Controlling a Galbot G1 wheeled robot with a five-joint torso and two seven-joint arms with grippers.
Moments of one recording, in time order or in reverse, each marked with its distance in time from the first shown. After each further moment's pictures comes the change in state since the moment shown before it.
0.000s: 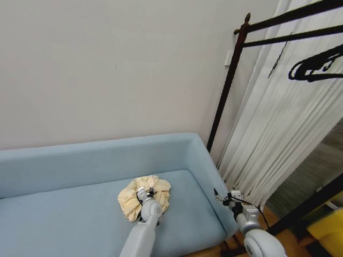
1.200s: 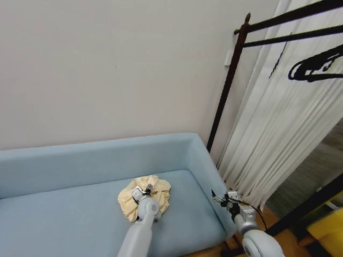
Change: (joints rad) left arm -0.017 0.000 -0.068 -0.016 -0.127 -0.075 -0.072; right arm -0.003 -0.012 -0.023 -0.005 -0.026 -0.004 -0.019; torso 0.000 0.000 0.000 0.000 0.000
